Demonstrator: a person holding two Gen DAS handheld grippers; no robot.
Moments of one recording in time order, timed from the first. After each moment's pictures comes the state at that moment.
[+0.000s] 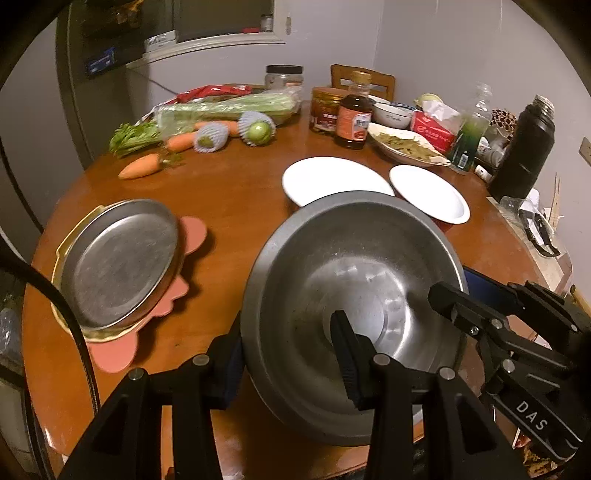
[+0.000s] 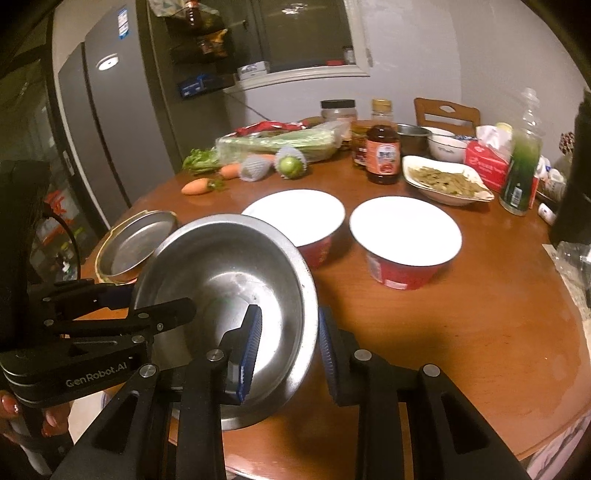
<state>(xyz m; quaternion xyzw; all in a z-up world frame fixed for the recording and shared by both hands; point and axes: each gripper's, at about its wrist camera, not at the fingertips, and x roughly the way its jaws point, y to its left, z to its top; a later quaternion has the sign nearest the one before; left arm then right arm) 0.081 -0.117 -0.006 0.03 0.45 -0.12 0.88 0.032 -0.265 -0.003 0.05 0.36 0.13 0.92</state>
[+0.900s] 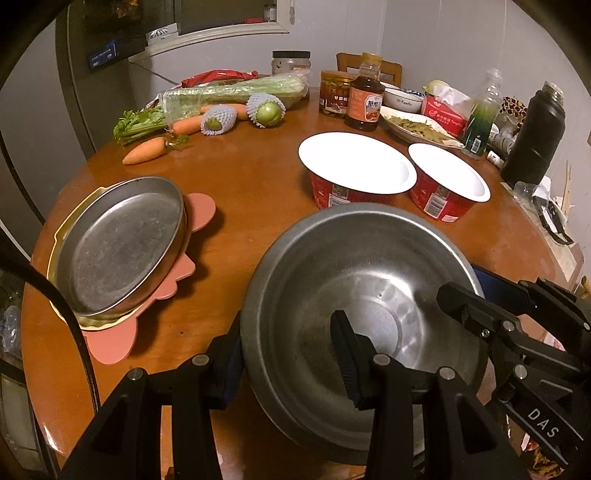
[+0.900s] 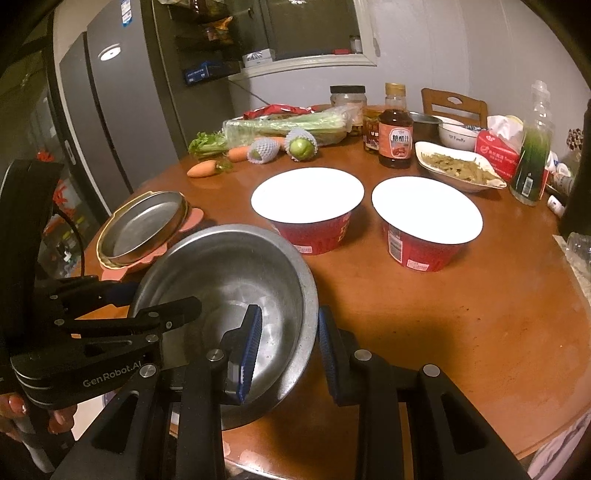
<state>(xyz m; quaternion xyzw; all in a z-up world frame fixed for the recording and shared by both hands) 0.086 -0.113 -0.028 0.05 0.46 -0.11 0.88 0.034 -0.250 -0.020 0.05 0.38 0.13 0.91</state>
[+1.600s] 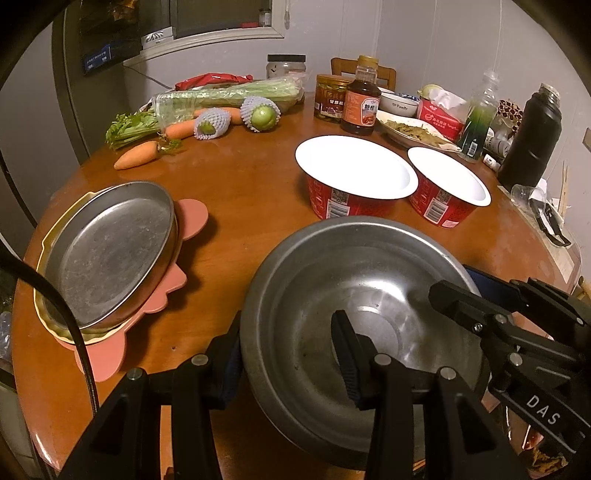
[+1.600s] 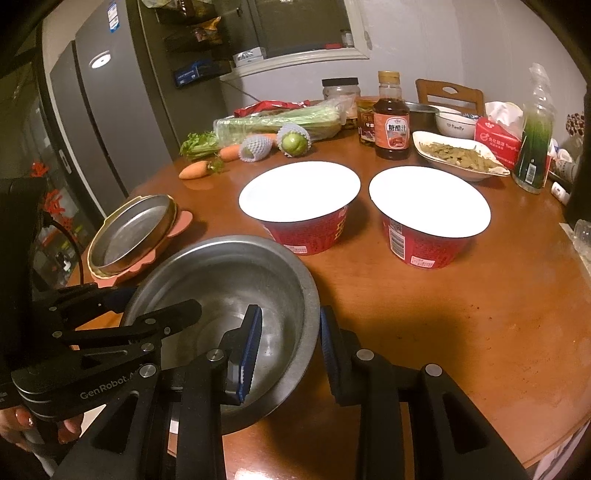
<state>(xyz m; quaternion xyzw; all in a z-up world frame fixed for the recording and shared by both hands) 0.095 -0.114 -0.033 0.04 0.45 -0.12 0.88 0.045 -0.252 -0.030 0.07 0.39 0.13 0.91</state>
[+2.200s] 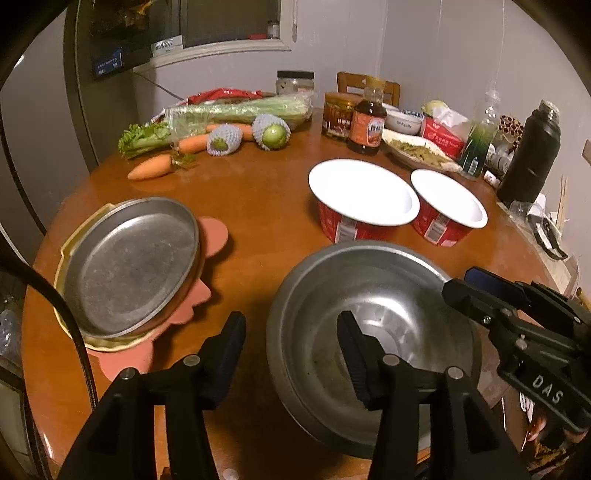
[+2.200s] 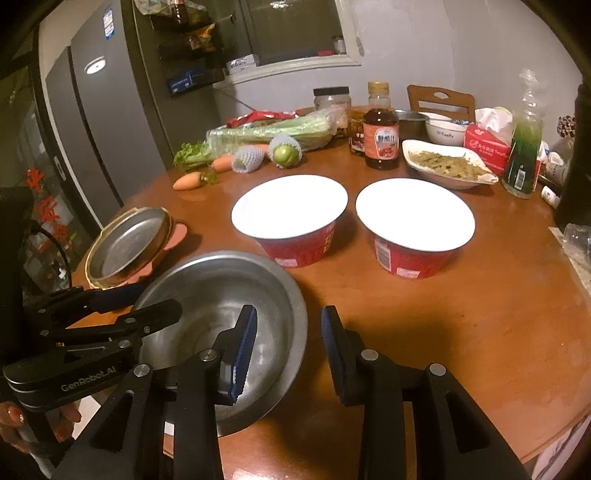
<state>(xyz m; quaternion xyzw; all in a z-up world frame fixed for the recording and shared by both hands) 0.088 -0.101 -0.013 0.03 0.43 -0.12 0.90 0.043 -0.261 -0.017 0.07 0.37 0.11 0.92</state>
